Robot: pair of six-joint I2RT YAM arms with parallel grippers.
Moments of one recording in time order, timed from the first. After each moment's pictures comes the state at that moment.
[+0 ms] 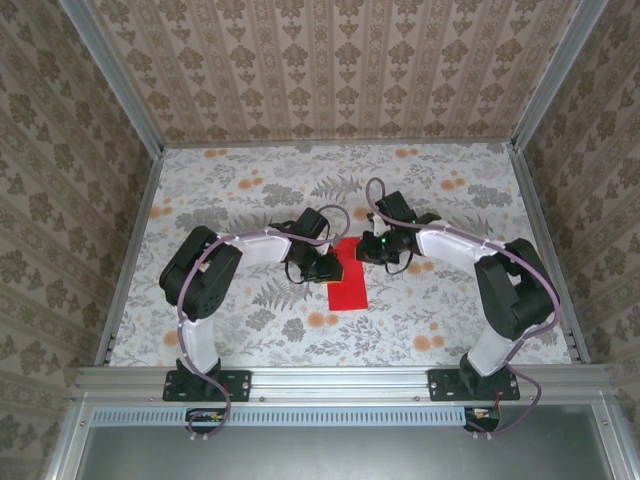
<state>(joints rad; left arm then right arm) -0.72 1.91 1.10 -0.39 0.53 -0.54 0.46 1.67 1.00 -0.43 -0.40 0.58</state>
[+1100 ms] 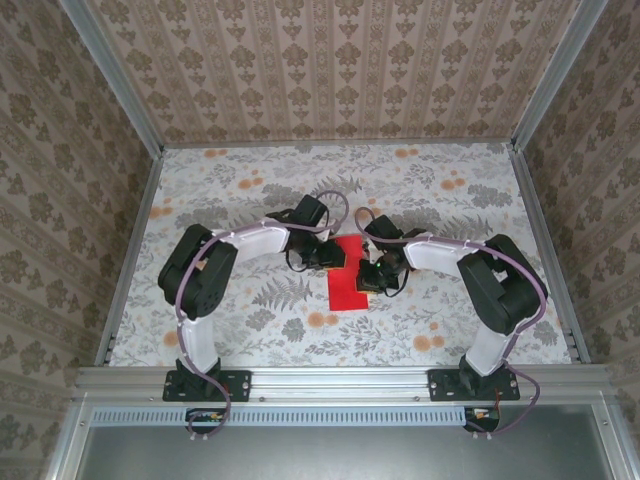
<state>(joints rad) -0.69 1.91 1.20 -0.43 0.52 -0.54 0.53 1.75 0.94 -0.51 -0.40 0.60</state>
